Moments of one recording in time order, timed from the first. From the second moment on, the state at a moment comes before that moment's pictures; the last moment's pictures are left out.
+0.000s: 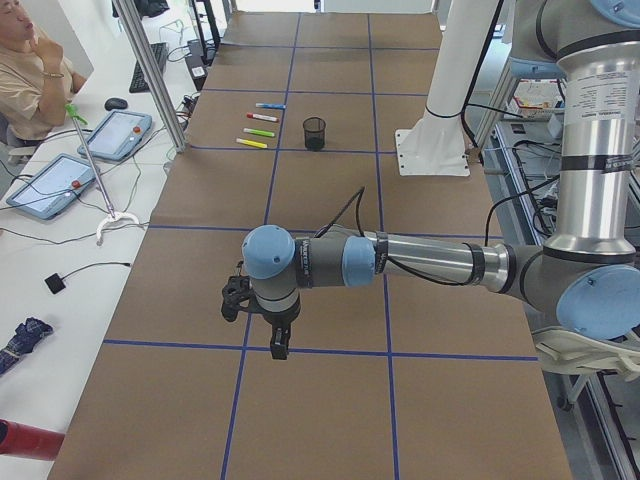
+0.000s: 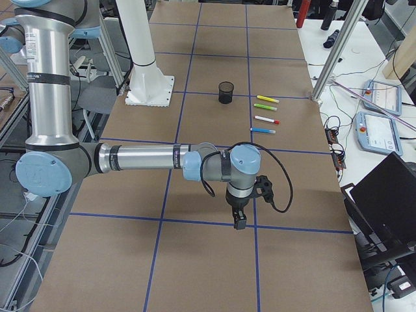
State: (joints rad) left arm -1.63 -1.53 -1.72 -1.43 -2.36 0.10; right arm 1.54 -1.59 1.65 -1.61 2.23 -0.18
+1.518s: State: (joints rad) left arm -1.63 -1.52 -1.73 -1.50 -2.39 0.11; right arm 1.54 -1.59 1.68 -1.61 2.23 -0.13
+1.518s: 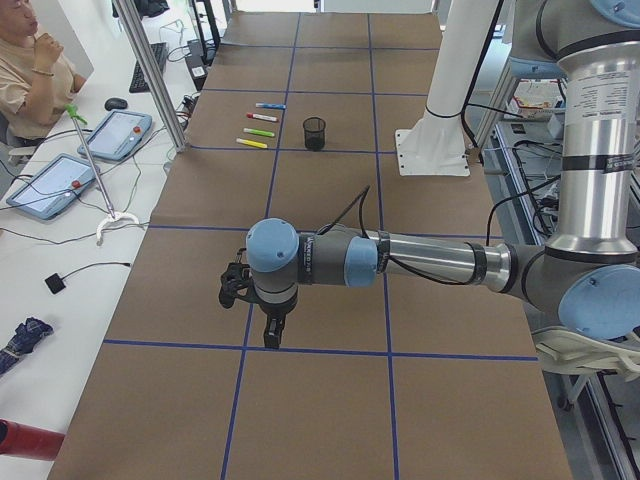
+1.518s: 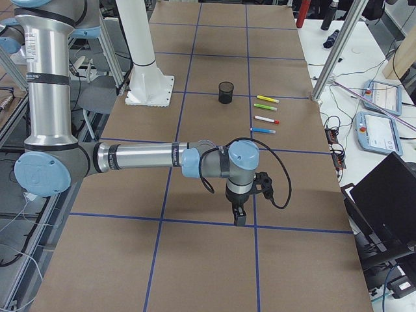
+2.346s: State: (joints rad) left arm -1.63 -1.50 -1.74 -1.50 -2.39 0.11; right arm 1.54 -1.59 1.71 -1.61 2.23 -0.12
